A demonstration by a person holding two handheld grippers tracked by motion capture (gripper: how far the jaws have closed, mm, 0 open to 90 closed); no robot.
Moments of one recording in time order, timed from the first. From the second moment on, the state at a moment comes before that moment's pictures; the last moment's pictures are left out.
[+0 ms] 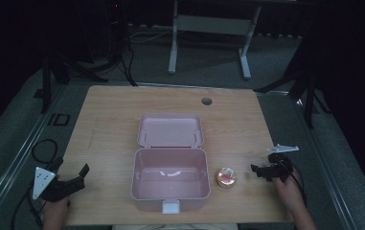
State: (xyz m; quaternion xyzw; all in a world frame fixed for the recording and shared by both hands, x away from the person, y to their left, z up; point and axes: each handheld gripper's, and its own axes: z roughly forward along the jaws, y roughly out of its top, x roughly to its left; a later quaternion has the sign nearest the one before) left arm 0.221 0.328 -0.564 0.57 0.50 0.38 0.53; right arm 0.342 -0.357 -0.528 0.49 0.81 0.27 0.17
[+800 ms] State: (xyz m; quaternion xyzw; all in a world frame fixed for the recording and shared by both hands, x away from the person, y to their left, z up) left arm 0.221 0.329 -0.565 0.57 0.50 0.38 0.53; right arm 0.331 -0.343 -0.501 0.38 0.92 0.06 0.00
